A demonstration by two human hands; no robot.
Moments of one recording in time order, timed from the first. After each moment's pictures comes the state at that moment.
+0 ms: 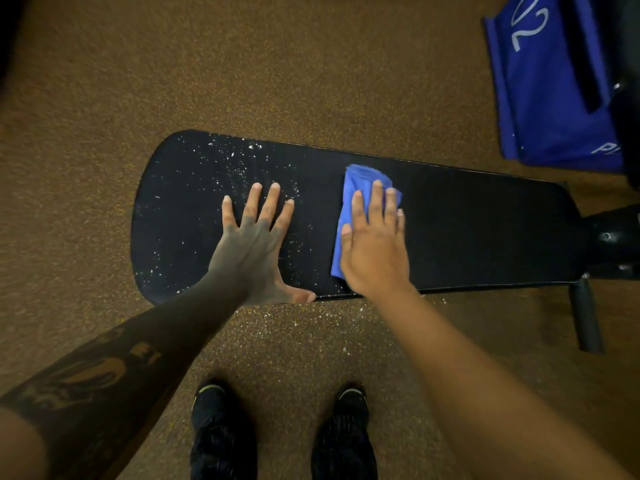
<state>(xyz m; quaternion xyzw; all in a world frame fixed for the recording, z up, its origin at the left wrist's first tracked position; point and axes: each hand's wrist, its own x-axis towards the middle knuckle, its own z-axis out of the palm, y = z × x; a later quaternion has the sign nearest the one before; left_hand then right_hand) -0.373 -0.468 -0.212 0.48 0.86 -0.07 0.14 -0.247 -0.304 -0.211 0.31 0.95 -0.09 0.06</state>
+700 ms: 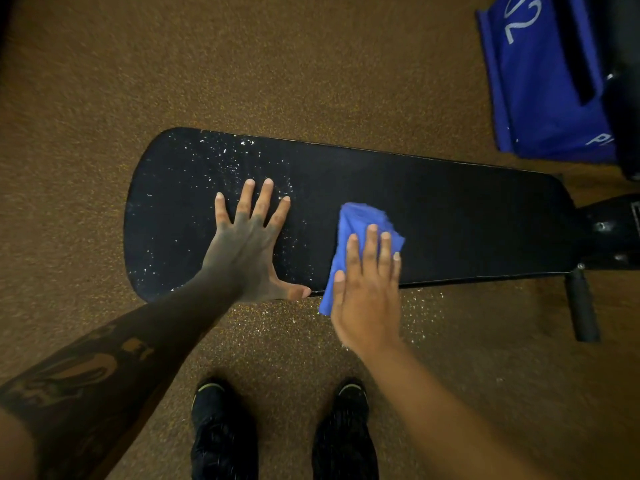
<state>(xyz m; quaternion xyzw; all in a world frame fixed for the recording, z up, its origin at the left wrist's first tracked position) -0.373 -0.468 -0.213 0.49 0.86 -0.06 0.13 -0.186 -0.357 -0.226 0.33 0.94 -0.09 0.03</state>
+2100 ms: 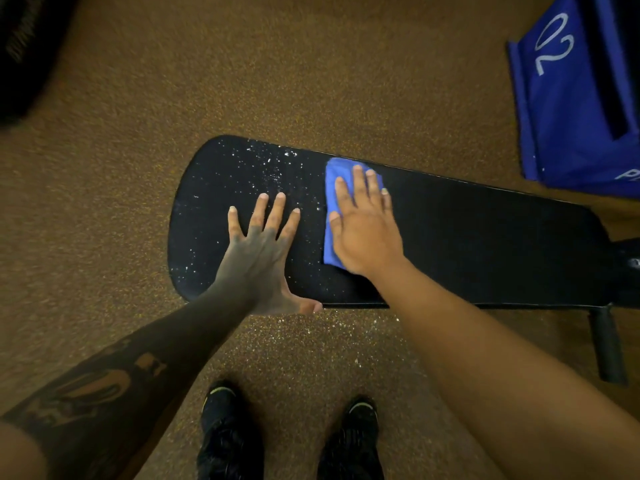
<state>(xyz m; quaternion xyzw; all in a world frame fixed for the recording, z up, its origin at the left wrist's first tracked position) -0.381 -0.499 -0.209 0.45 0.88 -0.06 0.16 -0.310 -0.317 -0.212 0.22 0.97 -0.09 0.06</state>
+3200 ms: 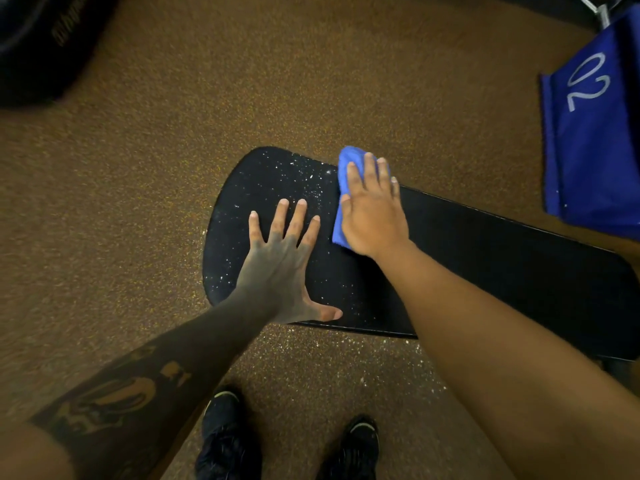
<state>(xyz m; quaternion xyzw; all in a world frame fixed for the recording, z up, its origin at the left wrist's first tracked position) -0.400 -0.512 -0.208 0.42 0.89 -0.03 0.15 -0.388 -0.321 -0.212 0.20 0.97 -0.09 0.06</state>
